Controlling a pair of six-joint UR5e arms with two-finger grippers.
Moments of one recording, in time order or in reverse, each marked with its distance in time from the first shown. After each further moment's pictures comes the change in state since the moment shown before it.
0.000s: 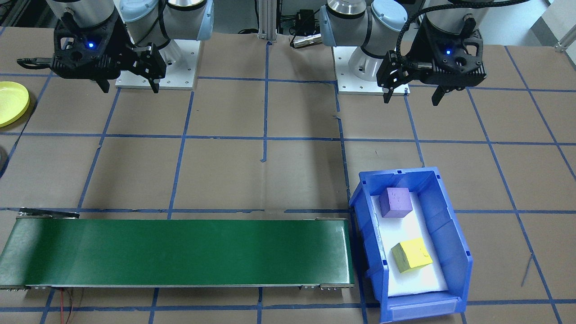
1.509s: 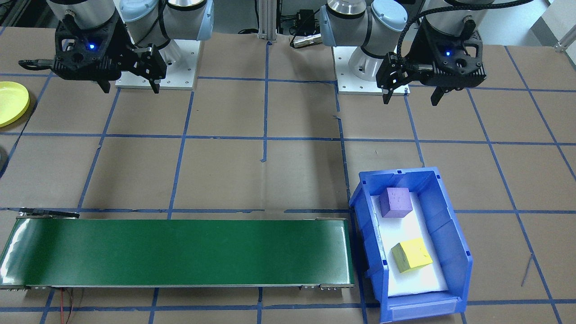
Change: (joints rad) left arm 0.000 0.001 -0.004 0.000 0.001 0.000; right arm -0.001 0.000 0.006 0.001 0.000 0.000
